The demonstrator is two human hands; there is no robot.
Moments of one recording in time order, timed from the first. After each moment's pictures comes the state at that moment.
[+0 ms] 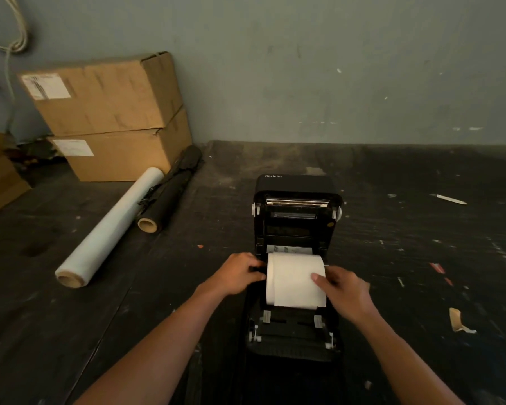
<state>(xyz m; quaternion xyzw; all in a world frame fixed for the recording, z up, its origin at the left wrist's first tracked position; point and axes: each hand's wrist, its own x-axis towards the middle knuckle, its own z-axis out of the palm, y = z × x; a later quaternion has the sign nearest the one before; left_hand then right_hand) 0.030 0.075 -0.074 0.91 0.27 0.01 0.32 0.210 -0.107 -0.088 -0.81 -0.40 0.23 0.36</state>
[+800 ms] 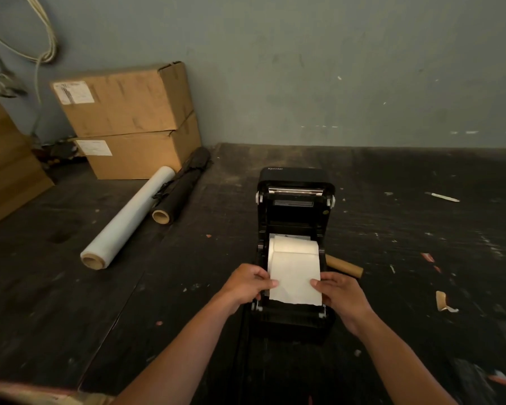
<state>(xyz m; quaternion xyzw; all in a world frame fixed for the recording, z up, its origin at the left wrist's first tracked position) -0.003 -0.012 -0.065 0.73 0.43 0.06 0.53 0.168 -0.150 -0.079 -0.68 -0.19 0.43 0.56</state>
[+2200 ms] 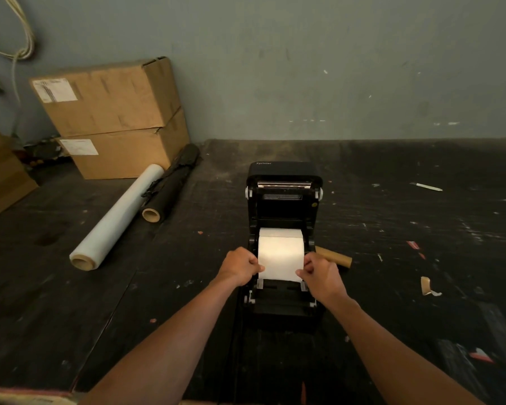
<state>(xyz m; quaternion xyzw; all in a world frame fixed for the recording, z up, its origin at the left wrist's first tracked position) 0.019 0.011 -0.071 0.82 0.43 0.04 0.37 0.172 -0.124 -0.094 -0.84 -0.38 0.21 0.32</state>
